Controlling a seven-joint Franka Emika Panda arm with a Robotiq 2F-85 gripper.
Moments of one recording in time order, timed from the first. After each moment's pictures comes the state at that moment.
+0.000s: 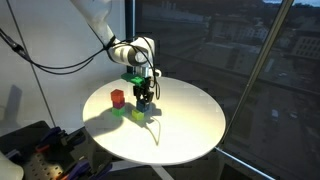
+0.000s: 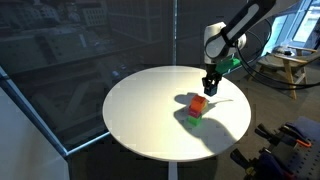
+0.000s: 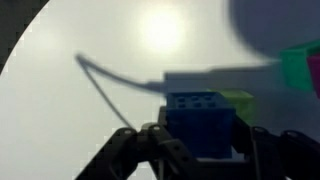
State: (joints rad) arm 0.02 0.46 -0.11 -2.04 -0.07 2.36 0.08
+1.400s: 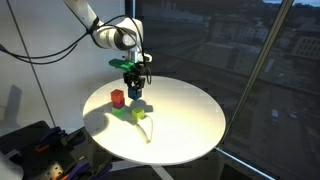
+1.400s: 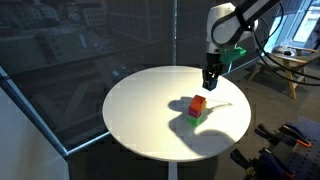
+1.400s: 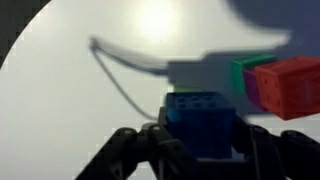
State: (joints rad) arm 0.04 0.24 -0.04 -2.18 -0.09 2.35 0.08
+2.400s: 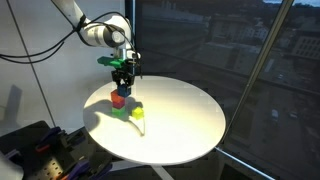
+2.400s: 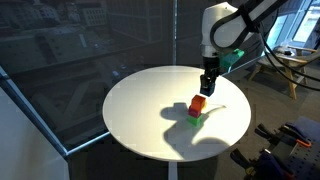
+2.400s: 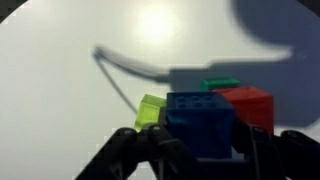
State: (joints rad) arm 0.07 0.18 0.03 -2.24 -0.12 2.33 0.05
